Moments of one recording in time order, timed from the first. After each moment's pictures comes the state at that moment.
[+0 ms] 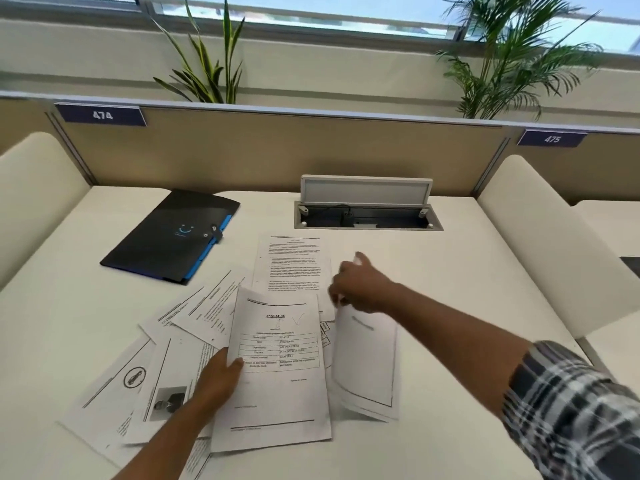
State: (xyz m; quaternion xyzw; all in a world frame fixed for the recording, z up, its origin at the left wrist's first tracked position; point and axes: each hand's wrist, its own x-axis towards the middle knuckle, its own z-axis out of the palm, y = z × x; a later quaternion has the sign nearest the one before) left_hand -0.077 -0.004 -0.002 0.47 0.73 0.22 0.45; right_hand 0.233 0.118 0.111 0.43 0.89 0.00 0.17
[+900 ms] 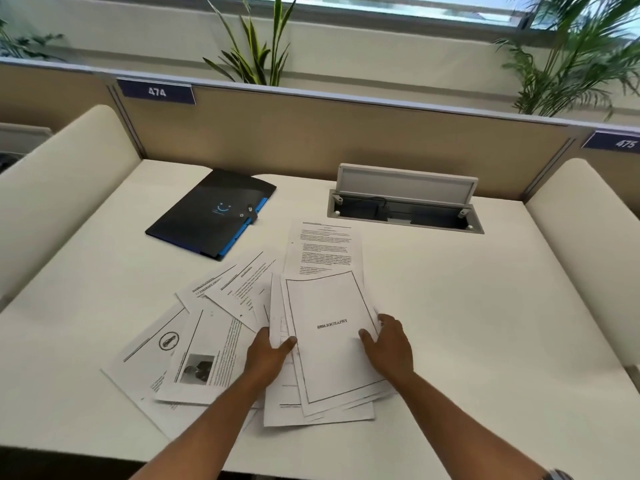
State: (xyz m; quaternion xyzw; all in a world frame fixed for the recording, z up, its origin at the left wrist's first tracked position) left_hand -0.035 -0.011 0.002 0.40 0.73 0.29 0.47; right_hand 0.217 0.015 -0.002 0.77 0.55 -0.29 -0.15
